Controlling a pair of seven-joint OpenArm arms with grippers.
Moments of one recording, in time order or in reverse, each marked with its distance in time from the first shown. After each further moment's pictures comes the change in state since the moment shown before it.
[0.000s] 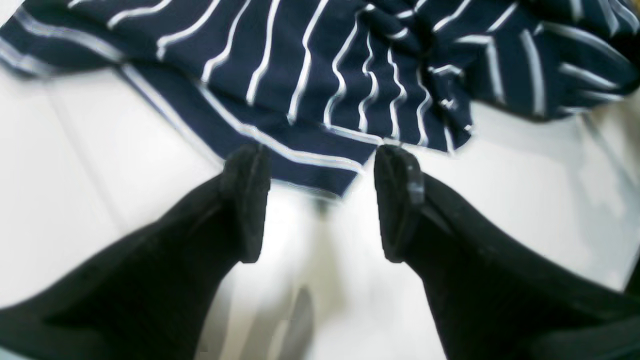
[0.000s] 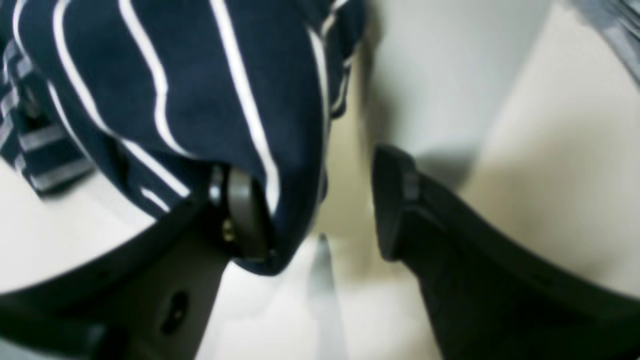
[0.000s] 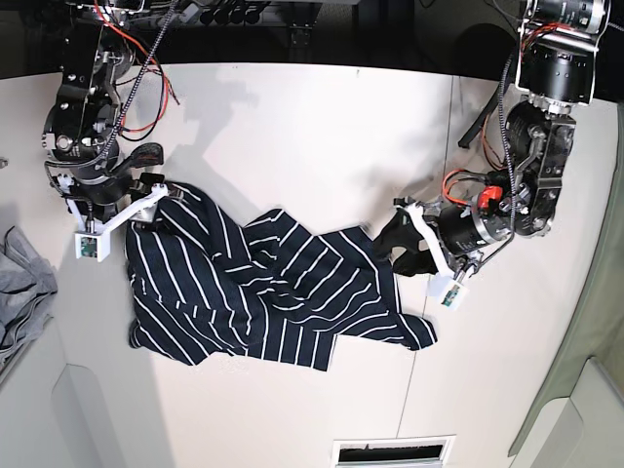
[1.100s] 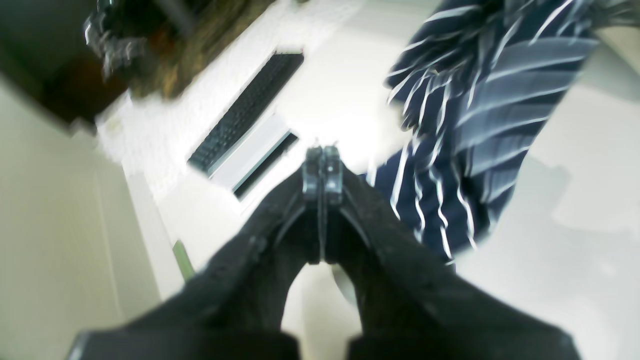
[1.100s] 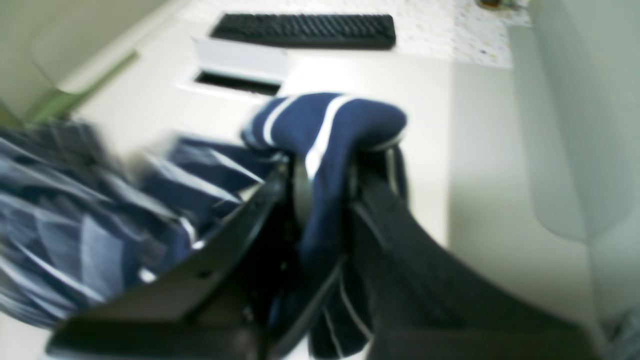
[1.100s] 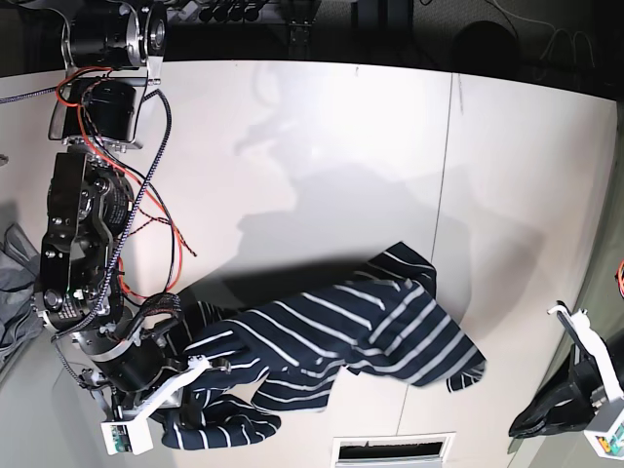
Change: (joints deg) left arm -8.2 -27.4 -13.7 38.3 -17.8 -3.6 13.4; right arm 26.7 0.3 -11.7 -0.7 8.1 9.6 0.9
